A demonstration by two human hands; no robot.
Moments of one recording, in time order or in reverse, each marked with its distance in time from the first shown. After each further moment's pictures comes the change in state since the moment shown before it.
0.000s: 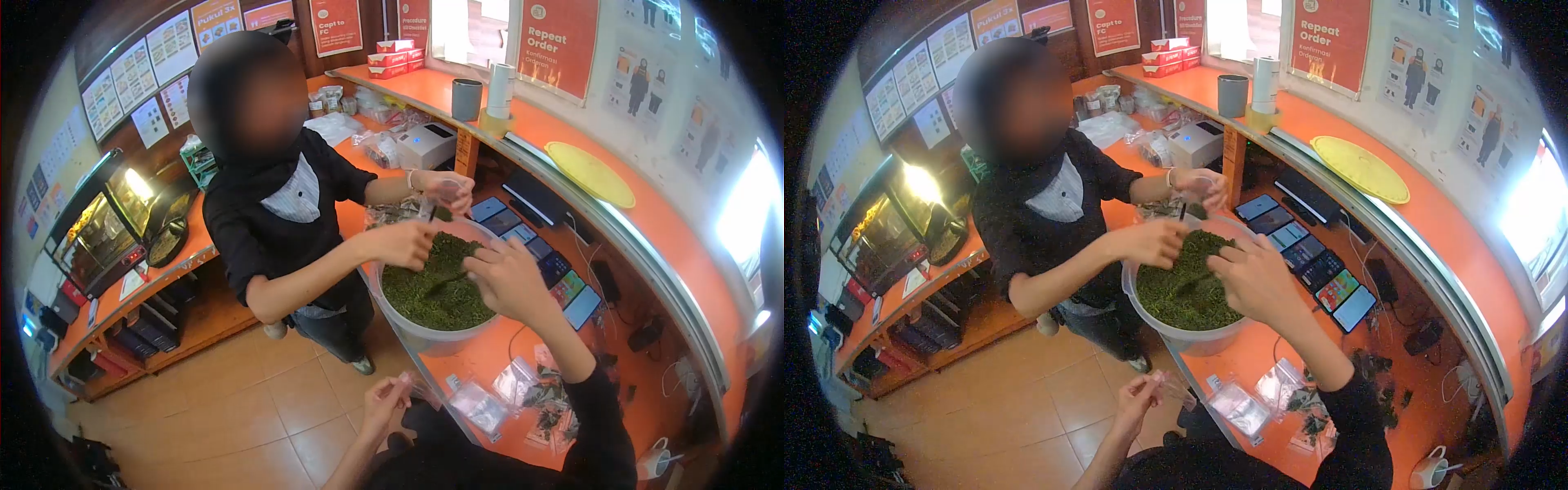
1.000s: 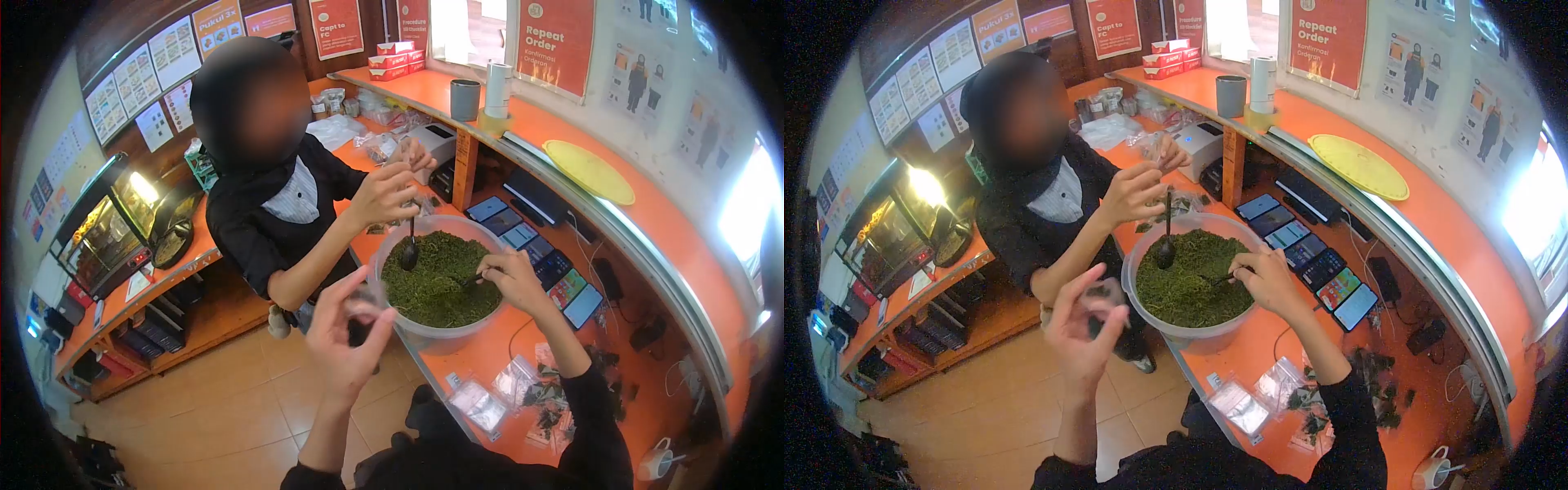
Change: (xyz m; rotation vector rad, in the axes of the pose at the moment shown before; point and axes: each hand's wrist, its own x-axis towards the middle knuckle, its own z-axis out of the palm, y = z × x) left_hand -0.010 0.182 0.051 0.378 0.091 0.970; right_hand -0.032 0.042 0.046 0.541 -0.127 0.475
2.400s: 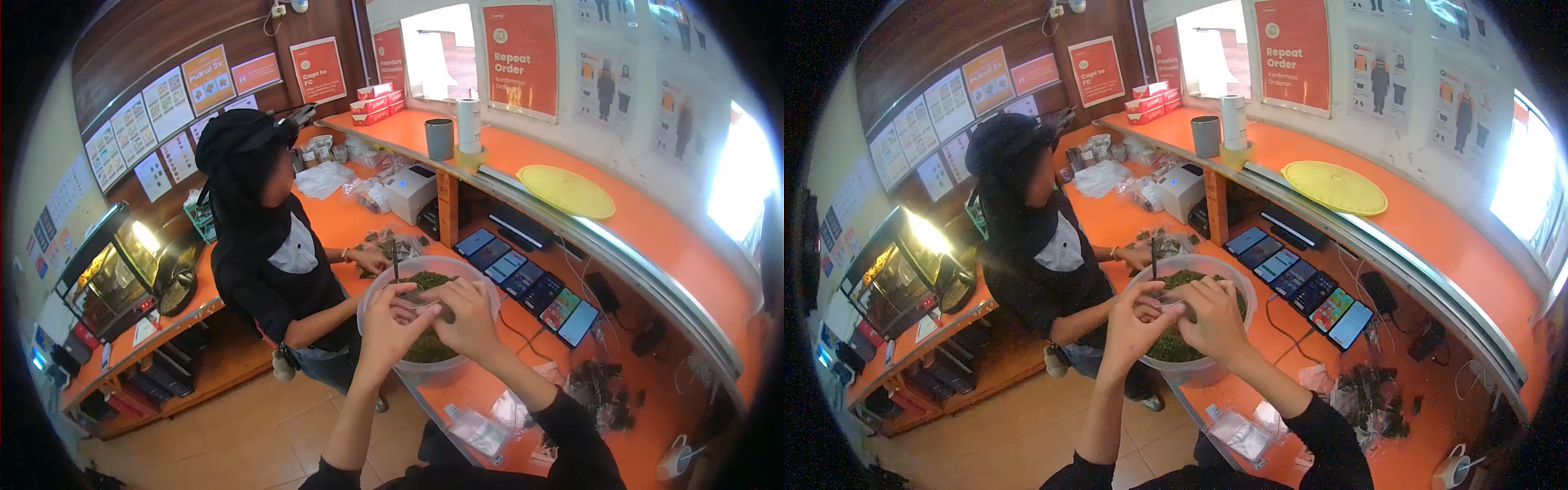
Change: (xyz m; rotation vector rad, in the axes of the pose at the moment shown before) left_hand 0.055 -0.035 0.074 0.180 -0.299 -0.180; right_hand -0.002 -0.076 0.021 -0.110 0.542 -0.364
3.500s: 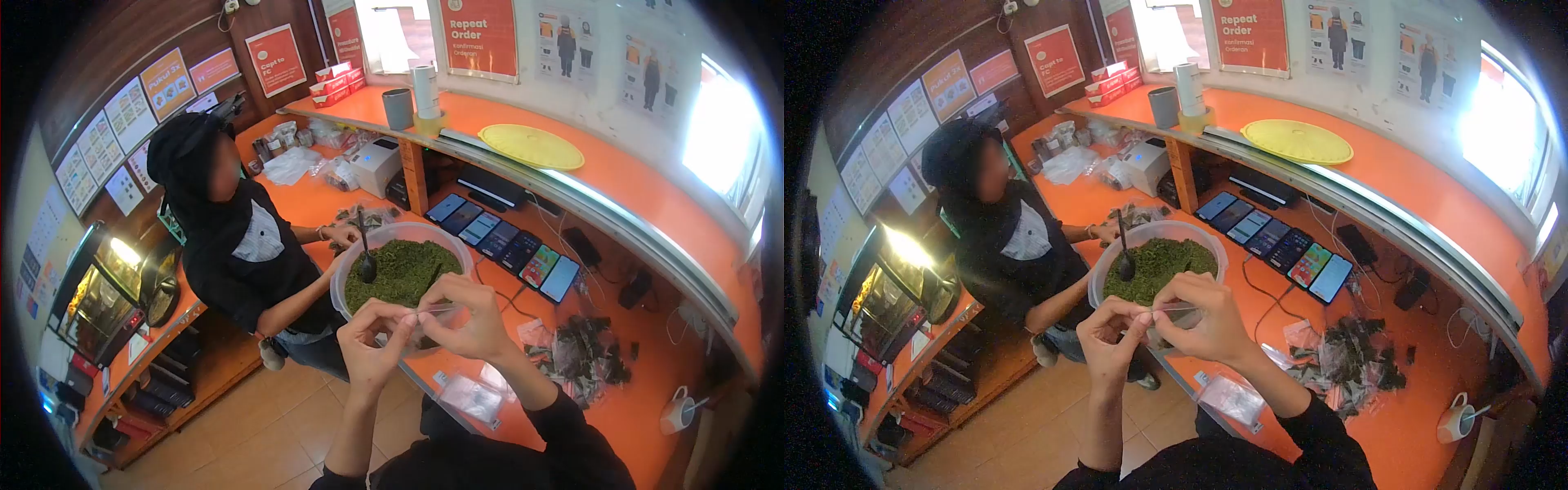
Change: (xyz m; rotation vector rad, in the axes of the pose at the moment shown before) left_hand -0.069 0.019 0.011 -0.434 0.065 0.153; right_hand -0.031 -0.037 -0.059 0.488 0.028 0.116
